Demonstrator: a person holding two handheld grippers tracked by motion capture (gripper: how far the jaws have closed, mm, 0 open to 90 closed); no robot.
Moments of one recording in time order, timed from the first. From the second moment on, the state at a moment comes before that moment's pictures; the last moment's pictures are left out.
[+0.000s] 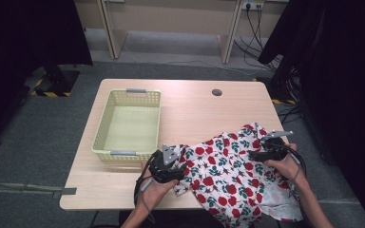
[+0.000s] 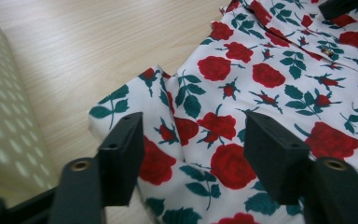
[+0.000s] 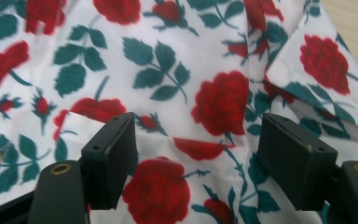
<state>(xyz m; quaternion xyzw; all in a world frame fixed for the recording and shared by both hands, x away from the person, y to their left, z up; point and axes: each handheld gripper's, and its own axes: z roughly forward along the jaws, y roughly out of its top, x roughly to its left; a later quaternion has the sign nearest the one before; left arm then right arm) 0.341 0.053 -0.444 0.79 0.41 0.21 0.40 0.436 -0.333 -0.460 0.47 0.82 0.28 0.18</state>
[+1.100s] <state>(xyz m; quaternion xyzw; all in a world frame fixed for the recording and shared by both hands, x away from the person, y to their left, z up) 0.422 0.015 -0.474 0.81 0.43 0.22 0.32 0.437 -0.279 -0.466 0.46 0.82 0.28 0.17</state>
